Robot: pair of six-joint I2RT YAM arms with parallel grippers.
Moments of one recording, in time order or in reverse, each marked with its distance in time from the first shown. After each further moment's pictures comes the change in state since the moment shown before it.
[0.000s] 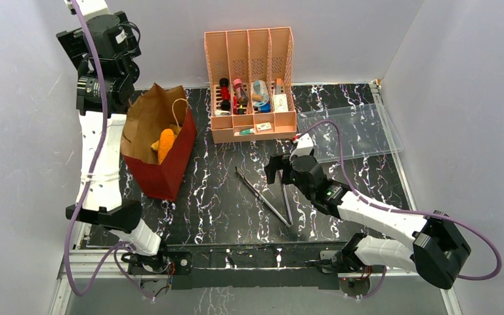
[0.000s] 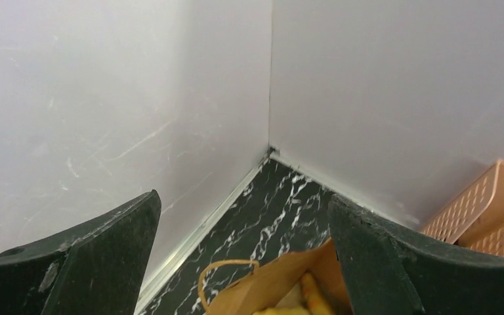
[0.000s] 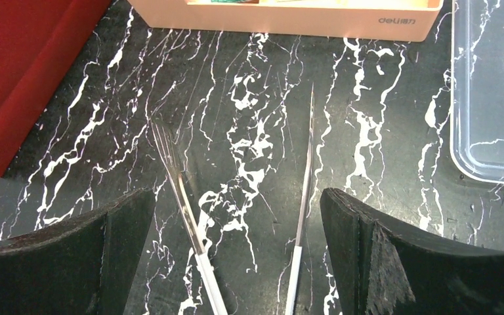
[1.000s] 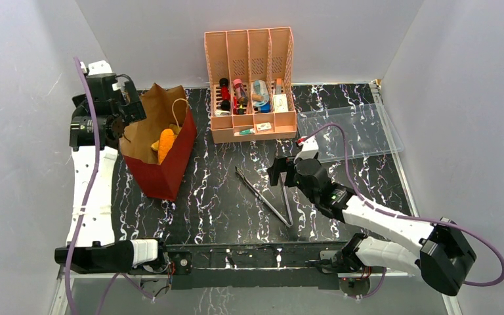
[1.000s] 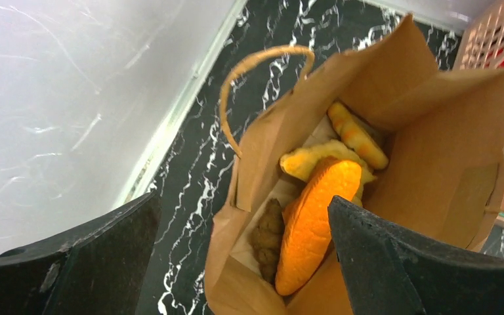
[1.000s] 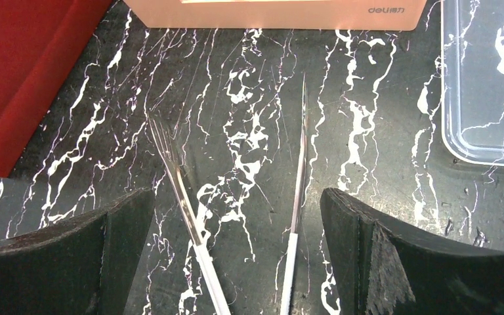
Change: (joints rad) left arm 0.192 -0.350 -0.662 -0.208 0.417 -0.147; right arm 0.005 -0.072 -0.043 -0.024 0.014 0.032
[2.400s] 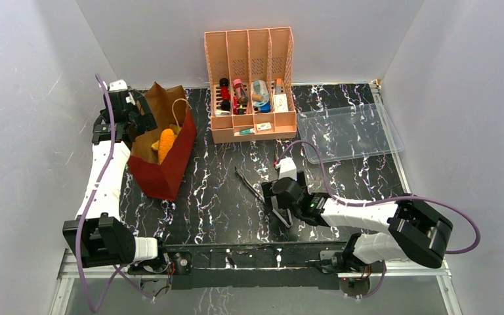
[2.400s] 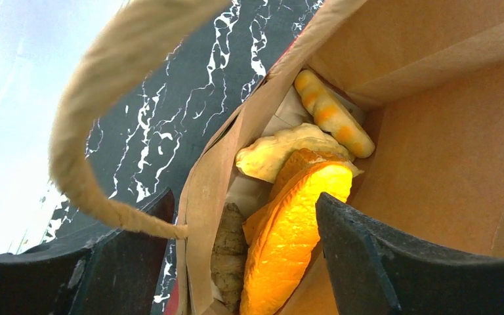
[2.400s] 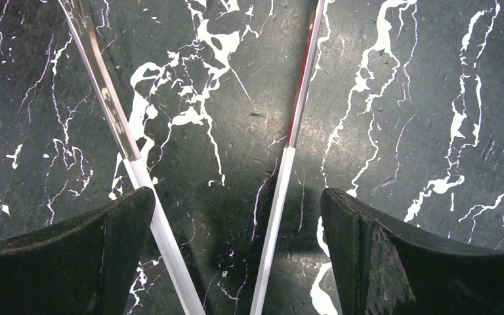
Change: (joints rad) left arm 0.069 0.054 -0.330 0.336 0.190 -0.032; right arm 0.176 0.239 -0.041 -0.082 0.115 0.006
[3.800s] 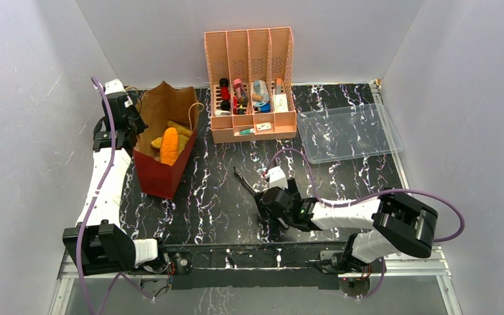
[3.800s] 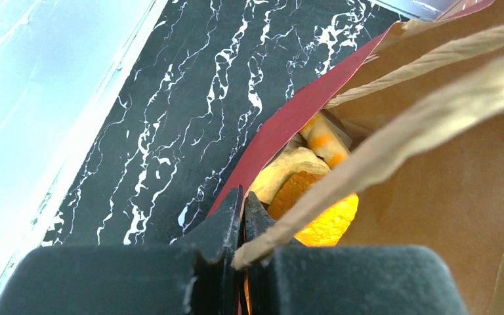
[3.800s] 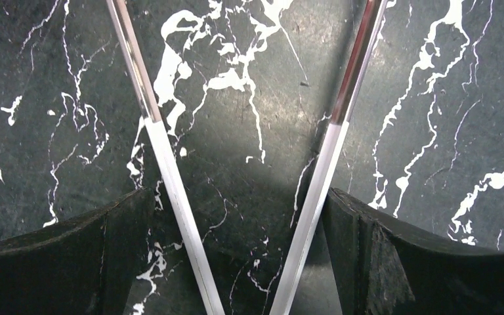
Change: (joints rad) left arm 0.004 -0.053 -0.079 0.145 -0.018 -0.019; right arm 0.117 0.109 0.015 0.007 0.042 0.017
